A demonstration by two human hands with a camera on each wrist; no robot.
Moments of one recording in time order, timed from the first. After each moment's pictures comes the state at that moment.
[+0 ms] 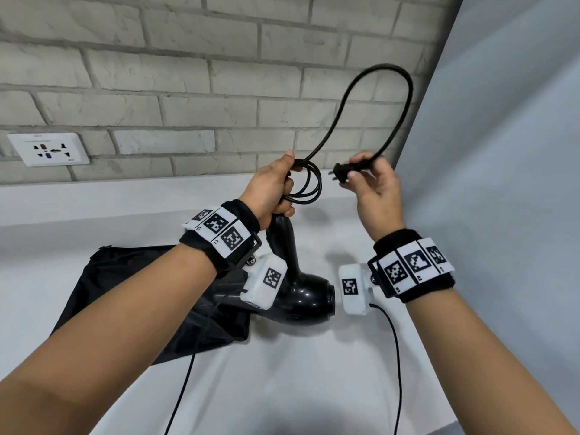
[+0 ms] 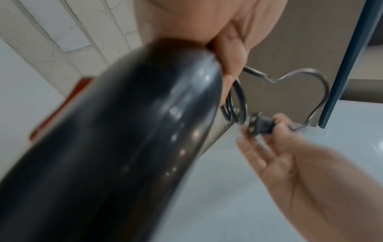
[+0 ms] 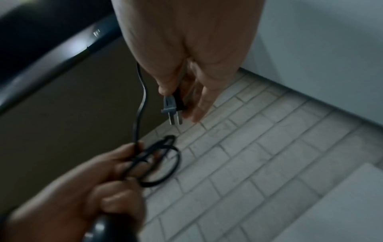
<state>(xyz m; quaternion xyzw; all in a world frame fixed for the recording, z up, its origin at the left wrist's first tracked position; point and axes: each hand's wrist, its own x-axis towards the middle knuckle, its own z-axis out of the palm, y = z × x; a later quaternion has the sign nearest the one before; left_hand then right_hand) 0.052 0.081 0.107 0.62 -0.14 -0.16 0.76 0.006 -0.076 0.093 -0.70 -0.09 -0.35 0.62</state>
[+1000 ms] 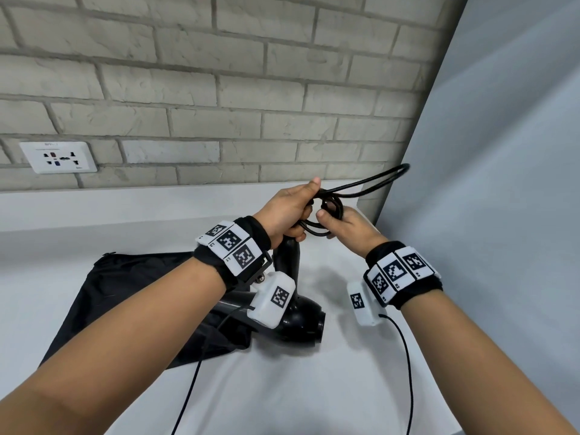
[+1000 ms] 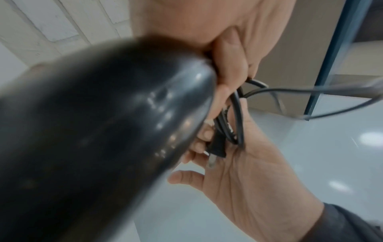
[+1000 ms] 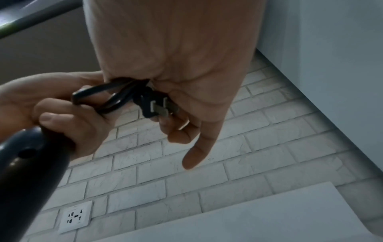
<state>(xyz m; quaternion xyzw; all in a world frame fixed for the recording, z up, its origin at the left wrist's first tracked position) 0.034 0.079 0.105 0.67 -0.20 -0.22 0.68 0.010 -0.071 0.077 -0.87 -0.09 -0.06 0.48</state>
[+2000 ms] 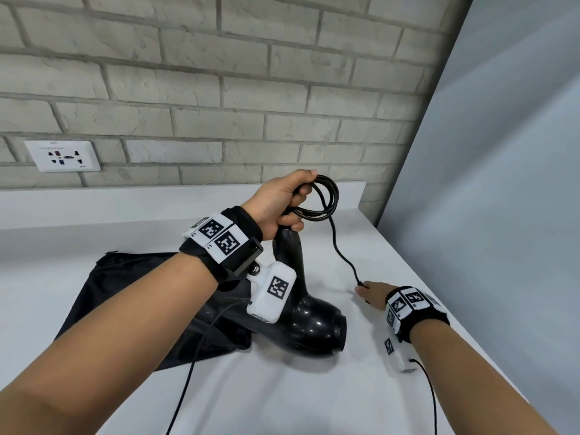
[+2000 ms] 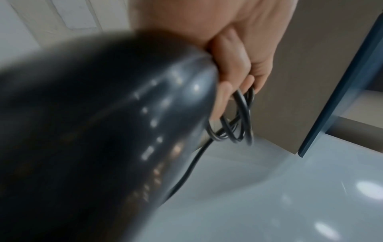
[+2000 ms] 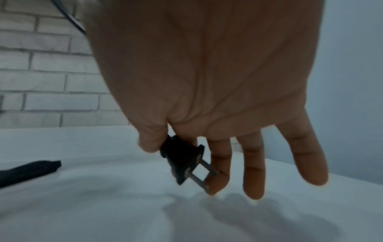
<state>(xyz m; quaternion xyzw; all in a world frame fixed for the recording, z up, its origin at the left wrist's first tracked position) 0.037 0.091 0.125 0.61 -0.16 -0.24 0.73 -0.007 -0.149 -0.032 -0.95 0.17 0.24 0.10</state>
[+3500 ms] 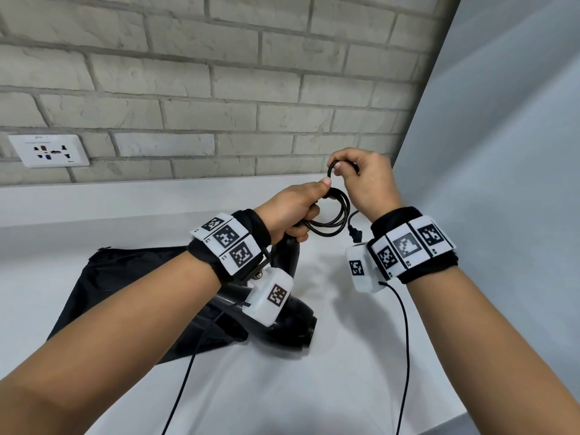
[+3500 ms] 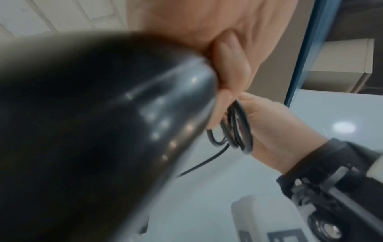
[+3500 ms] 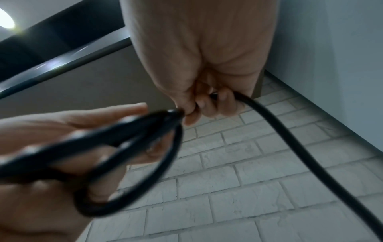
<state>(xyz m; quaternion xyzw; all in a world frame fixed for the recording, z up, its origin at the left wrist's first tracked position) 0.021 0.075 0.112 0.68 -0.22 -0.27 0.64 0.010 -0.070 0.134 -0.87 -0.02 -0.31 0.38</state>
